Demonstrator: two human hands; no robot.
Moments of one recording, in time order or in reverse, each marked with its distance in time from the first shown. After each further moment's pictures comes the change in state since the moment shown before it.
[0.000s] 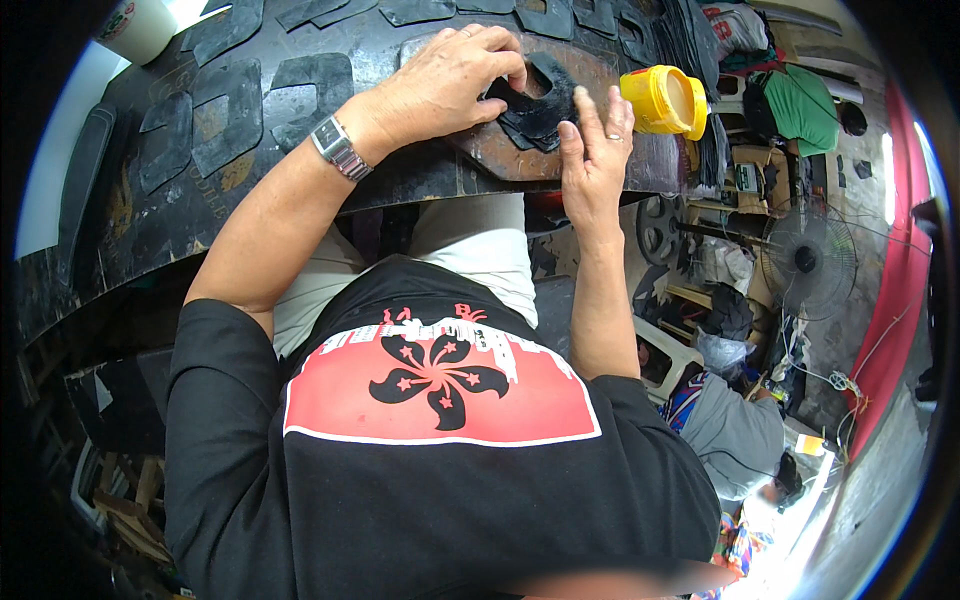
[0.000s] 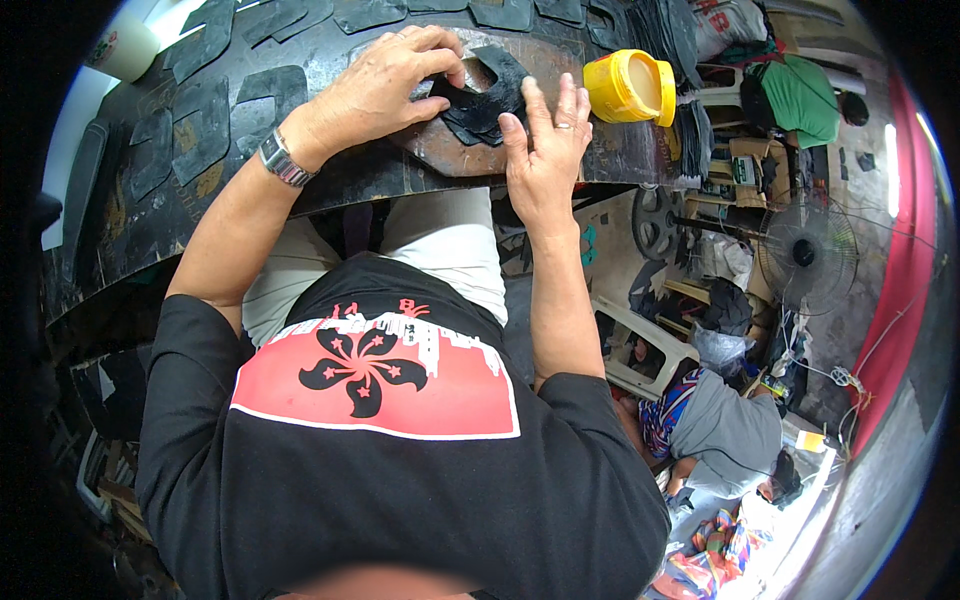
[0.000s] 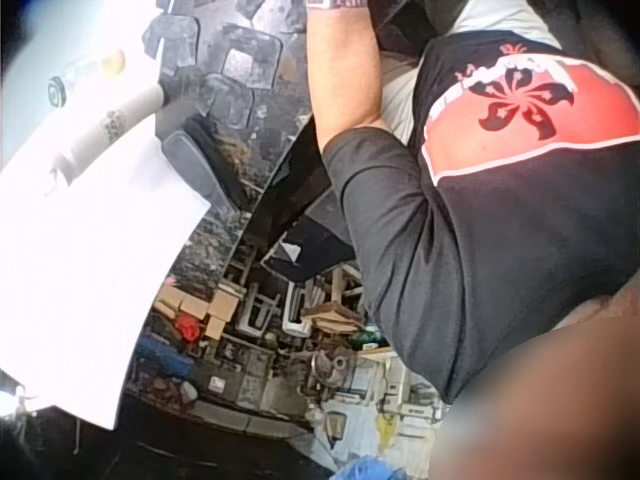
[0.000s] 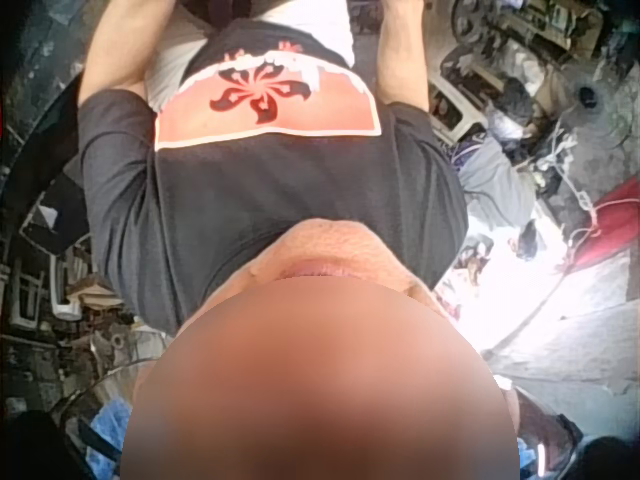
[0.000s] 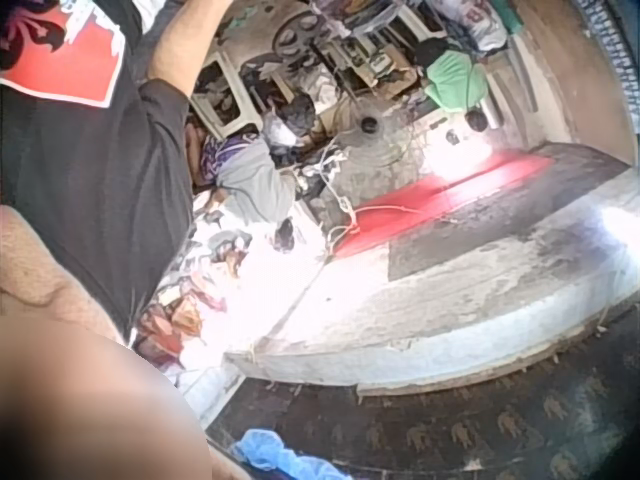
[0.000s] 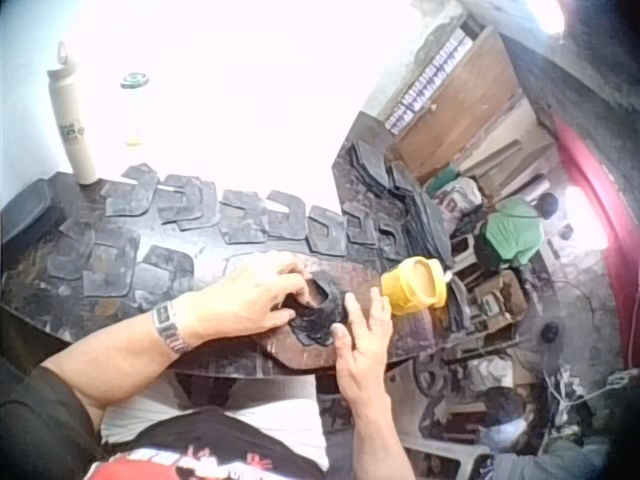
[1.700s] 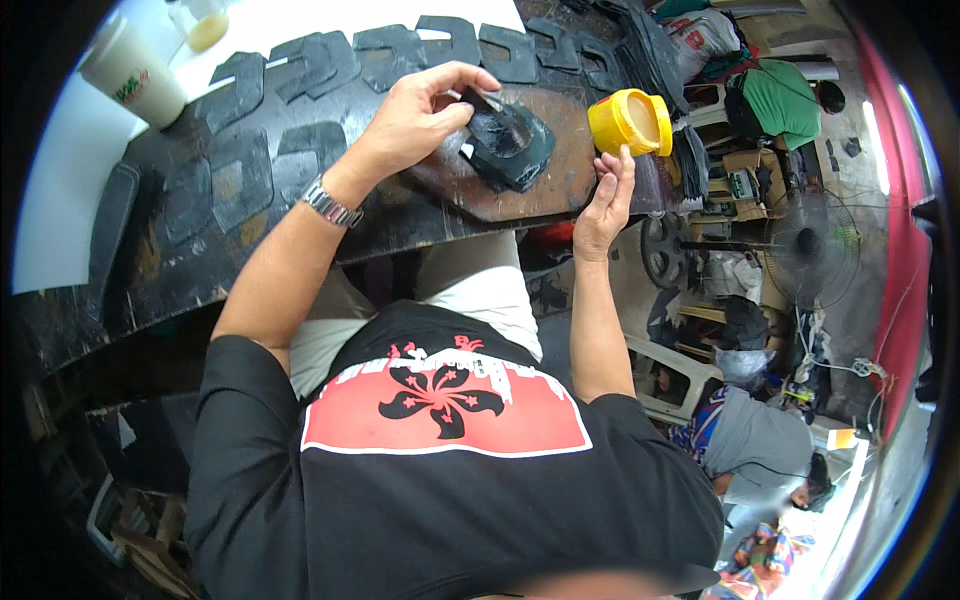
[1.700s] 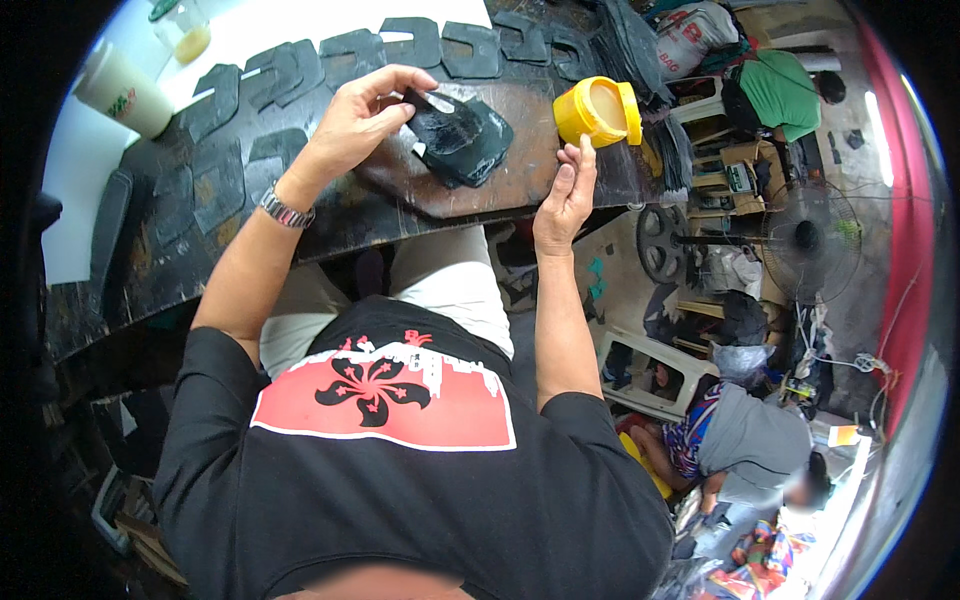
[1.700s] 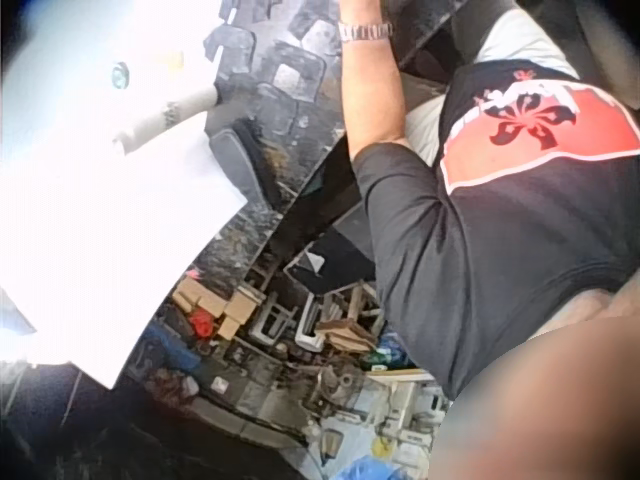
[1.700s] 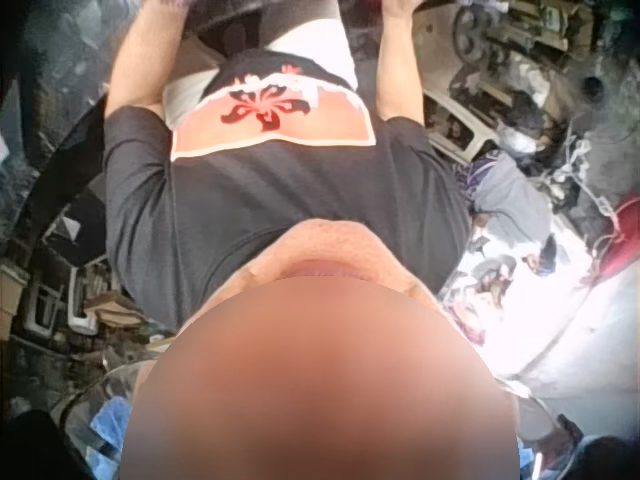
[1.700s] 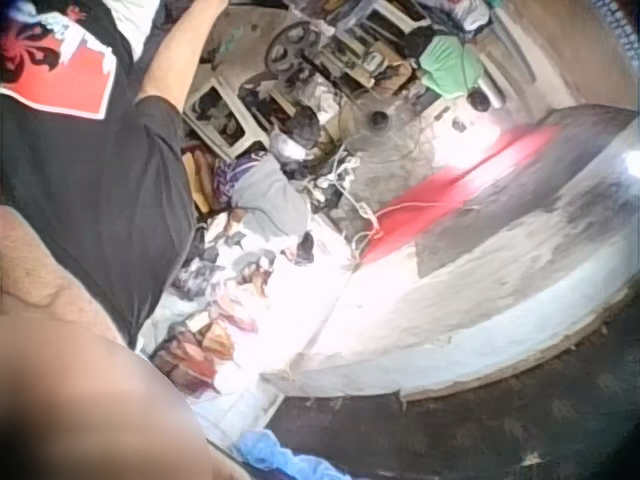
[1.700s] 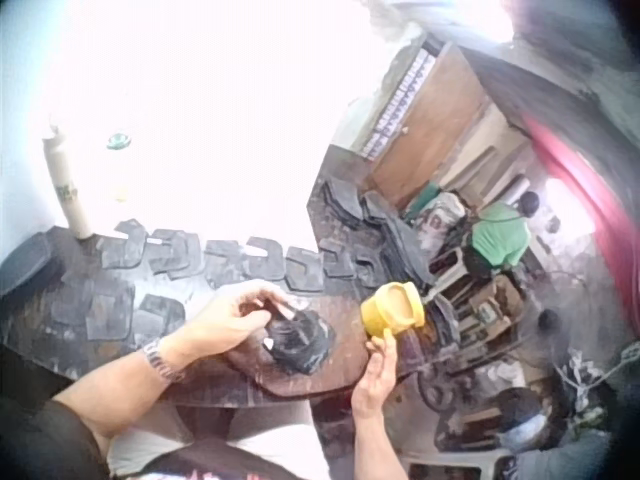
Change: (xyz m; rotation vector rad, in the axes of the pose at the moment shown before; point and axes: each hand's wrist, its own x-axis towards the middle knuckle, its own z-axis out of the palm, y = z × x) left_hand 0.011 0.002 -0.019 -0.872 0.105 -0.333; right_hand -0.016 0.048 0.009 0.522 0.454 0.149
